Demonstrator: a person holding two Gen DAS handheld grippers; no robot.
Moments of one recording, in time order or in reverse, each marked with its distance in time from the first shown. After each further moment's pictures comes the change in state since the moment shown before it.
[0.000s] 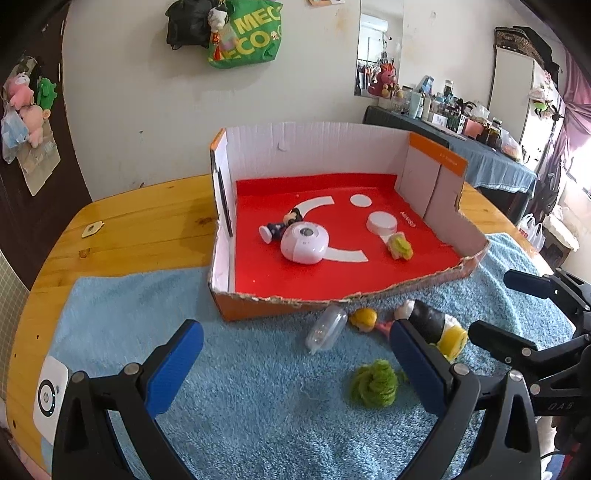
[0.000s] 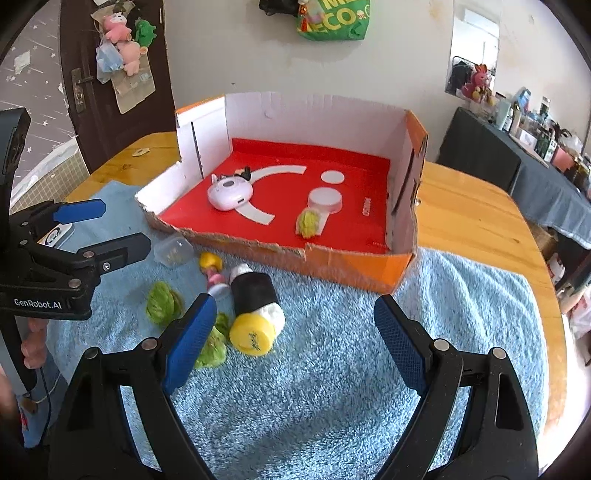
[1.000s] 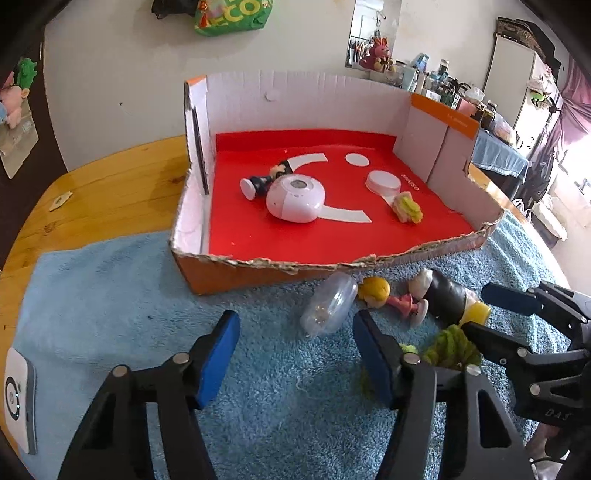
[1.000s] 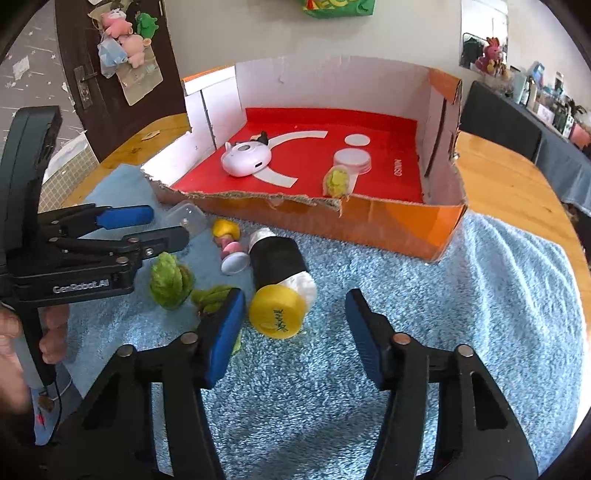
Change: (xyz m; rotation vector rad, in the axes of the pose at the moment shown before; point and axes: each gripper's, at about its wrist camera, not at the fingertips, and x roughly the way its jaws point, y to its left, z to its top) left arm 0.045 0.006 -0.012 -0.005 0.115 -0.082; right arm 0.026 0.008 -0.017 0.036 0.068 0.095
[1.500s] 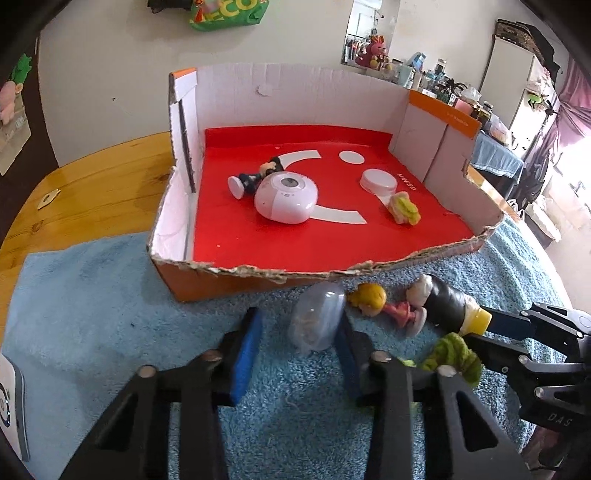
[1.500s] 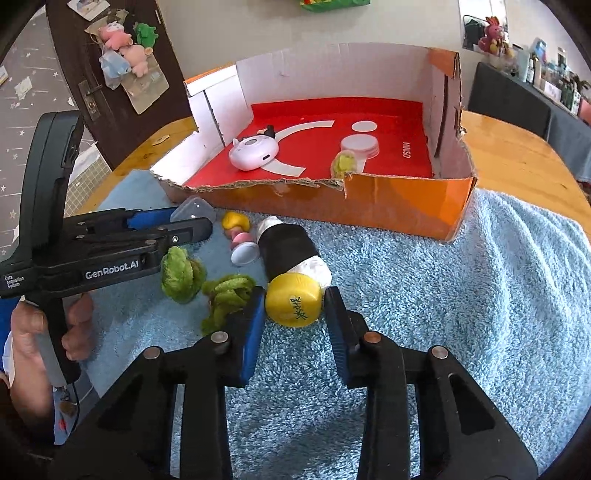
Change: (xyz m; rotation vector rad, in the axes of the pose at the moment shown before) left arm 0.007 -0.002 0.004 -0.005 0.009 -0.042; right arm 0.000 -0.008 -0.006 0.054 0.011 0.086
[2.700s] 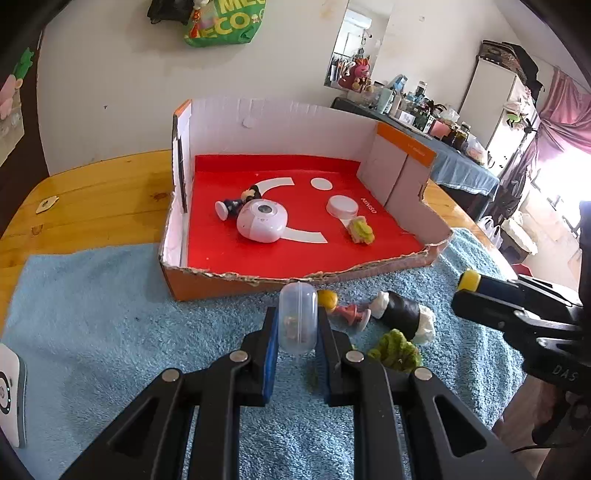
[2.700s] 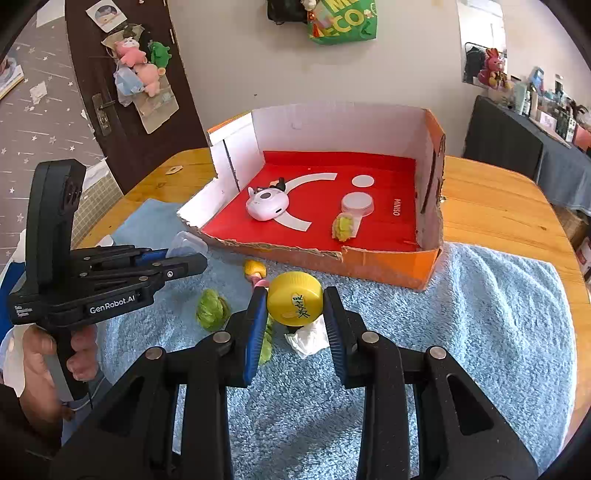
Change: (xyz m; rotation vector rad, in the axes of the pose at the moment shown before) left arm -0.046 -0.004 -0.003 -0.019 -0.073 -0.095; right arm -0.045 0.012 0.023 -0.043 -0.107 -0.008
